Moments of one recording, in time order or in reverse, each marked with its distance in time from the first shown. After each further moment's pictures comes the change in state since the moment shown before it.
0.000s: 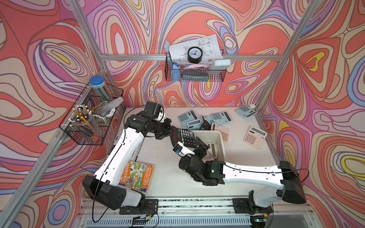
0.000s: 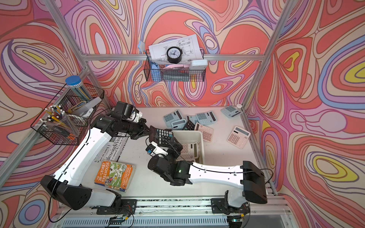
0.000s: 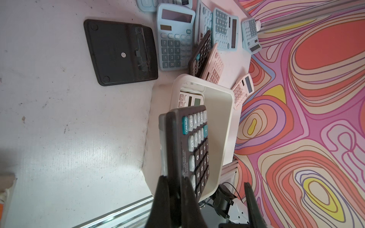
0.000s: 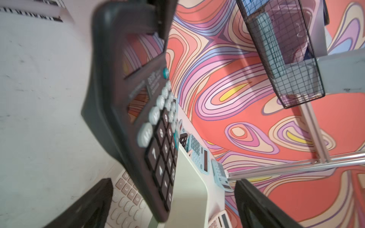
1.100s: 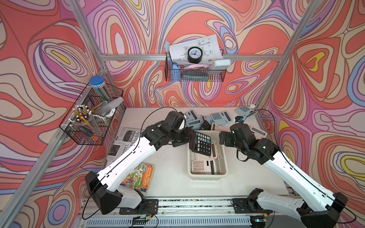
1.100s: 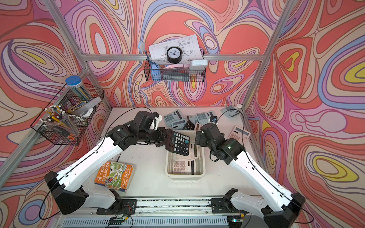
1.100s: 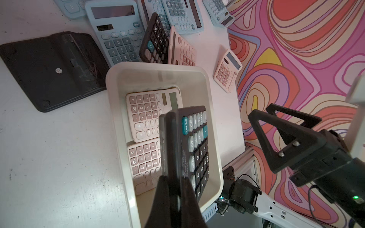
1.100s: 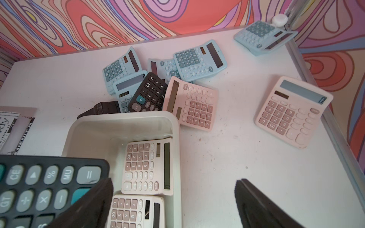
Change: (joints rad) left arm -0.373 -0.010 -0.119 0.282 -0.214 0.004; right arm -0.720 -0.373 0.017 -0.494 -0.683 0.779
